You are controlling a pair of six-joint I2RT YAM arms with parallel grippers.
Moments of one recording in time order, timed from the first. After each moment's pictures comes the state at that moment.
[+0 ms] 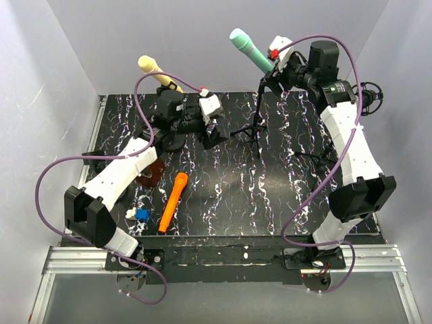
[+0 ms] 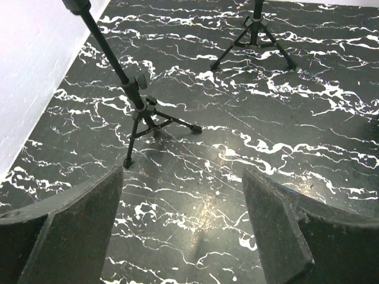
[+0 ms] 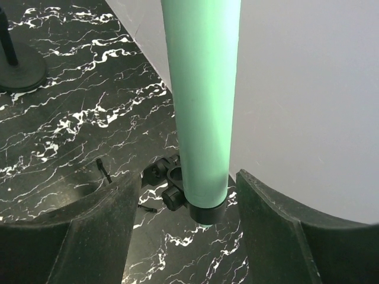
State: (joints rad) left arm -0.51 1.50 1.38 -0.22 0.67 0.39; right arm 0.24 1.68 1.94 -0.56 -0.51 -0.63
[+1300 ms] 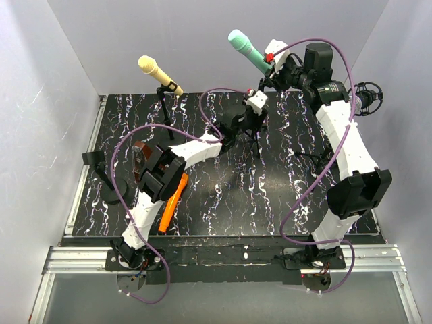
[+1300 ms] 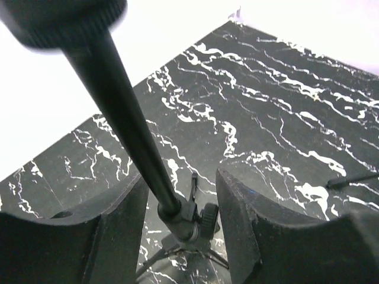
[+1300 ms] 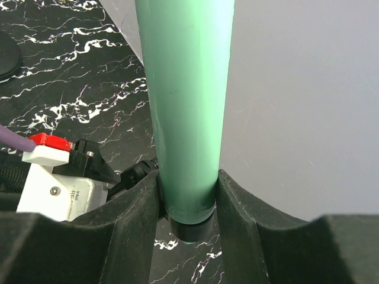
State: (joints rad) left arm -0.74 2.26 1.75 0.42 0.01 0.13; right arm 0.24 1.72 1.91 -0.49 -0.48 -0.68
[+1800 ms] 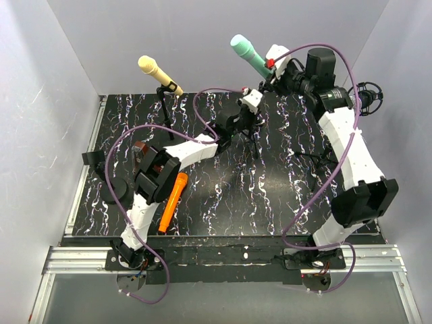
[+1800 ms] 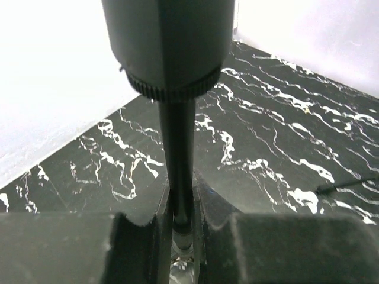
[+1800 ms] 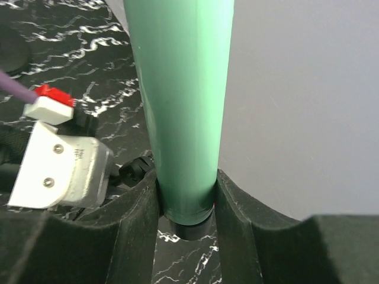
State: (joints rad) left arm -0.74 2.22 1.71 0.48 0.03 0.10; right arm 0.25 1.65 1.84 -0.48 -0.47 -0.68
